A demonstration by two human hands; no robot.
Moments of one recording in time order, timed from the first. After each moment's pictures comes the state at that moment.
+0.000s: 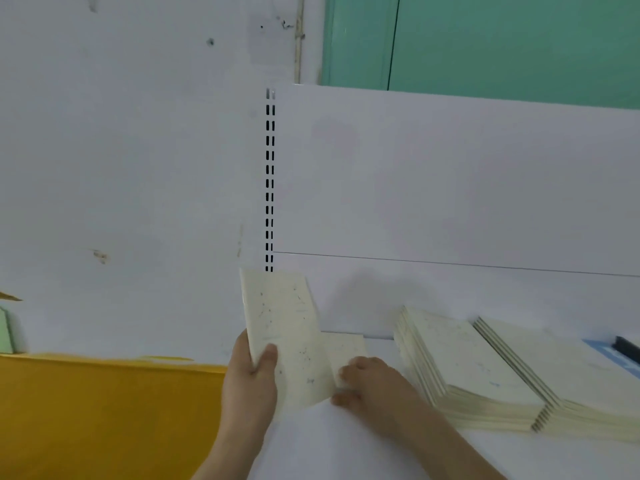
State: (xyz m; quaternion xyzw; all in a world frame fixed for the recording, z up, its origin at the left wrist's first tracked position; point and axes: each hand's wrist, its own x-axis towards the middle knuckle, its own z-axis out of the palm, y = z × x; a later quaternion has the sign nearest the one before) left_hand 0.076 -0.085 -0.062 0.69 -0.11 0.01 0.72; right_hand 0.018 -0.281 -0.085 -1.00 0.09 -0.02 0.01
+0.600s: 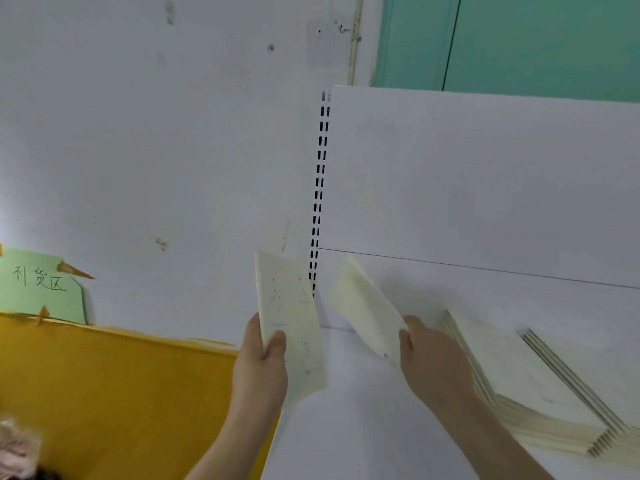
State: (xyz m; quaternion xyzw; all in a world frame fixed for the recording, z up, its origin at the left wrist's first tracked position) left_hand 0.080 -0.040 -0.049 0.69 -0.10 0.03 0.72; right_hand 0.019 -0.268 -0.052 -0.93 0.18 -0.32 0.01
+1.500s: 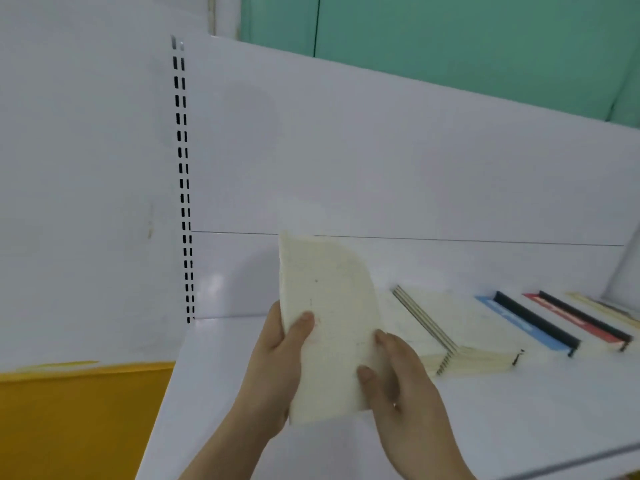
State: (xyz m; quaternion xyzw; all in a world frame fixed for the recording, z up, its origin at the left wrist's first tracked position) left_hand 0.013 -0.150 -0.030 0.56 -0.23 -0.23 0.76; right_hand -0.120 -0.249 -0.065 -0.84 0.24 -0.39 0.30
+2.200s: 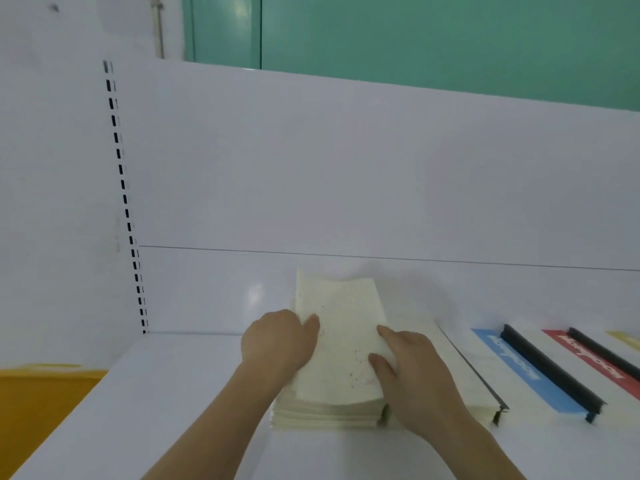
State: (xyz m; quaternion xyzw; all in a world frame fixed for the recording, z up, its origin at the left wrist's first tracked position) left_hand 0.006 -0.321 -0.017 0.95 -0.24 0.03 0.21; right_hand -0.151 -0.448 -0.034 -0.94 0.23 -0.24 0.11
